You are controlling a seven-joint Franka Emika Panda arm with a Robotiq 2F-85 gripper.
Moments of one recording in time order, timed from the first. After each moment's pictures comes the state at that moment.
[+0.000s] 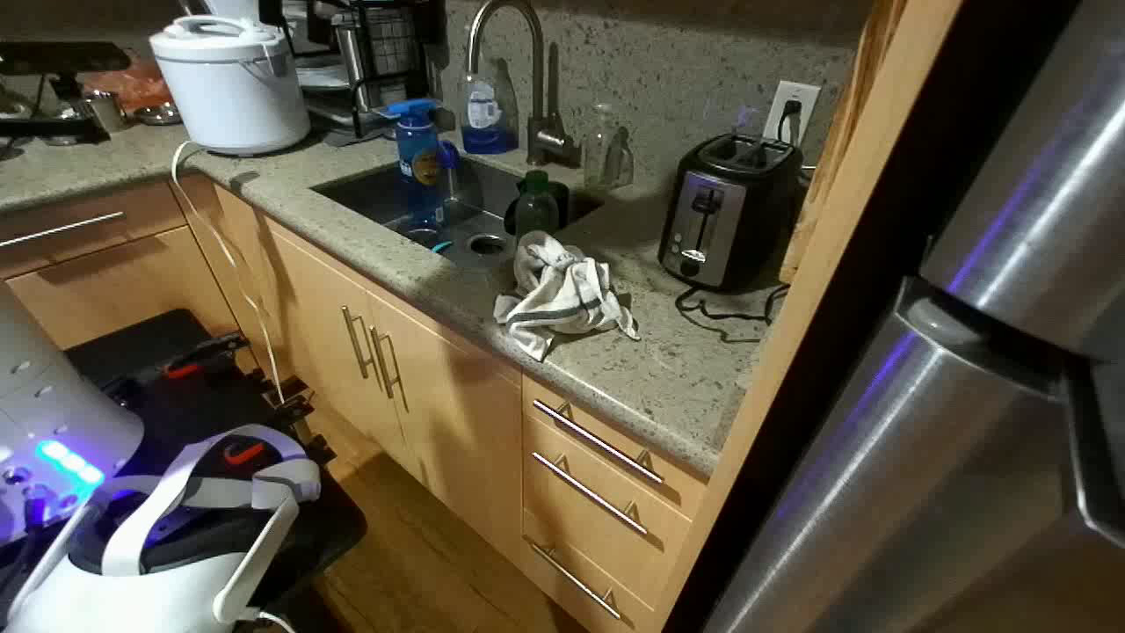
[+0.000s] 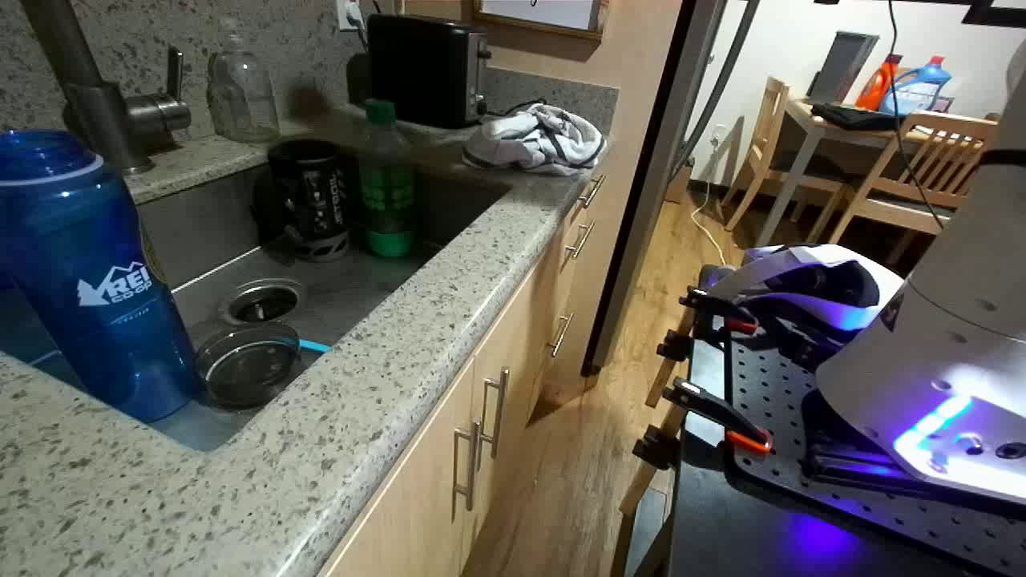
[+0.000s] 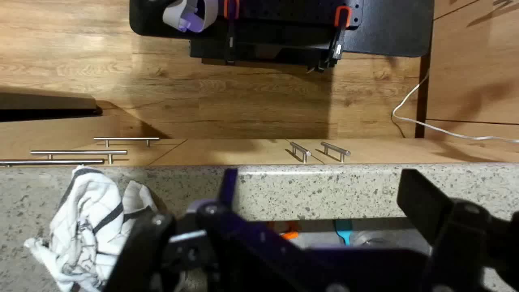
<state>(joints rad) 0.00 -0.41 -0.14 -2.09 -0.01 1.47 -0.19</state>
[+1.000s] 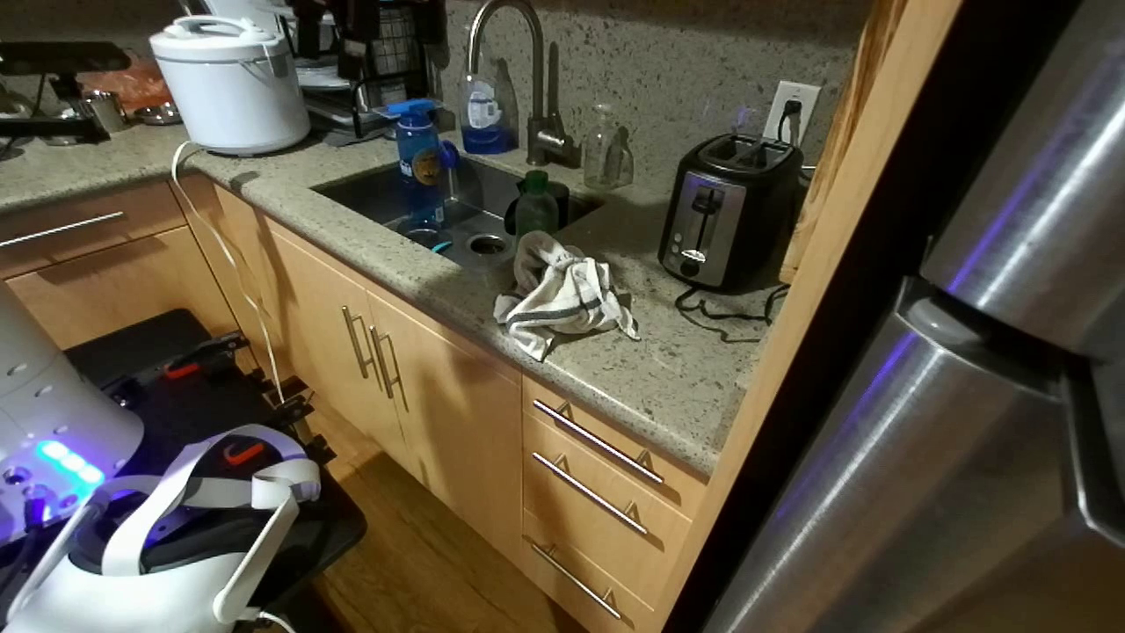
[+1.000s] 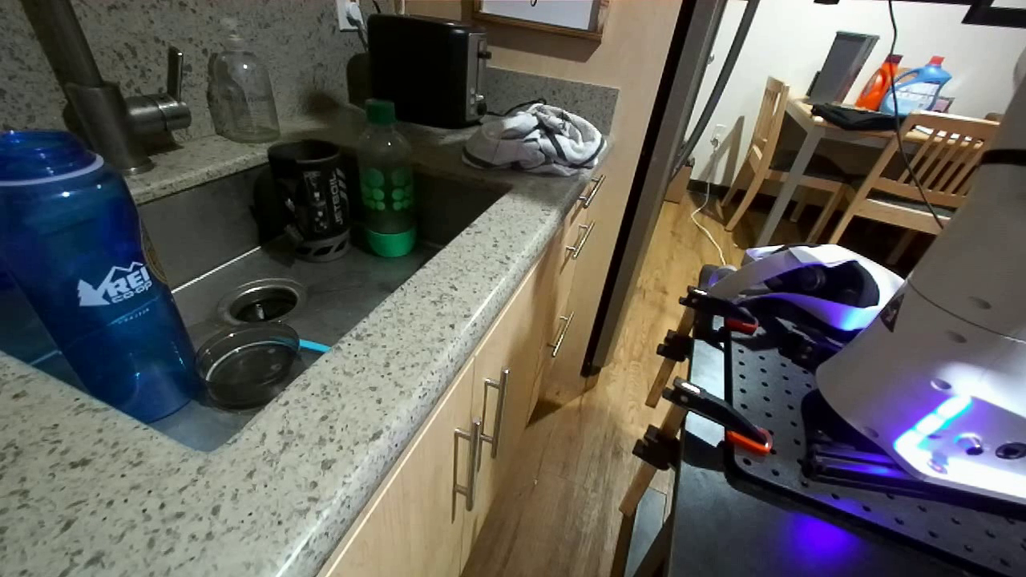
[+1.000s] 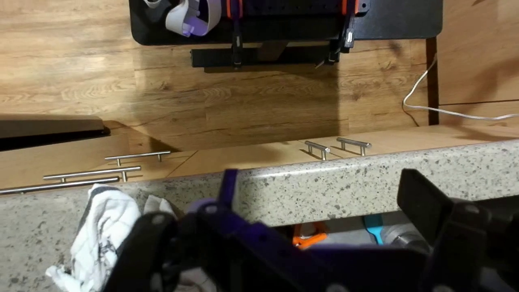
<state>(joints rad) -0.06 -0.33 -0.15 -2.09 -0.01 1.52 -0.15</state>
